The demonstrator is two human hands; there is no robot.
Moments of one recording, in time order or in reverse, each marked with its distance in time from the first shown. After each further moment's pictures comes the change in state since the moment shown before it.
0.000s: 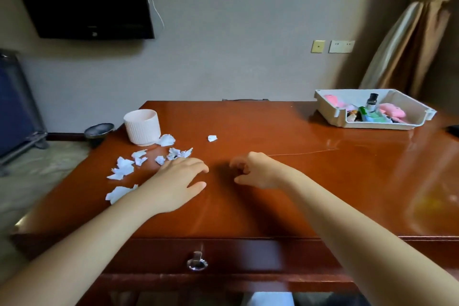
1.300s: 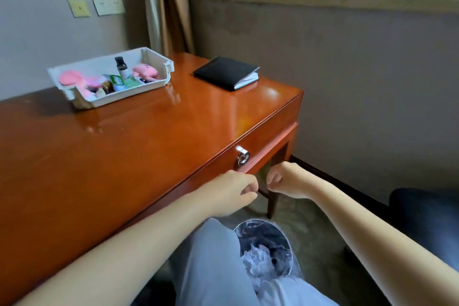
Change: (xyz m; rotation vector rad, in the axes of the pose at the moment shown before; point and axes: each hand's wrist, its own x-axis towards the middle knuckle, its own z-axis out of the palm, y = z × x) left_hand 0.077 0.462 0.153 -0.238 -0.503 0.967; right_hand -0.384 0.305 0.007 0.212 0.300 0.973
